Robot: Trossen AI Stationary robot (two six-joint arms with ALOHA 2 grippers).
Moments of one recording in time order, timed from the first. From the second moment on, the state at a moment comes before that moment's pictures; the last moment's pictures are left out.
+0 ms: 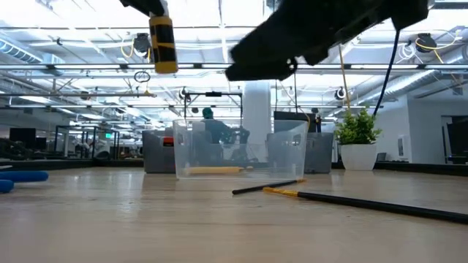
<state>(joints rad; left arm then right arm) -0.34 1.34 1.30 -0.88 -0.48 -0.32 0.39 1.74 0.94 0.33 0.23 0.11</state>
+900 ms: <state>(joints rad) 0.41 1.25 0.87 -0.46 0.02 -0.15 0.41 1.64 0.86 0.31 0.23 0.15</state>
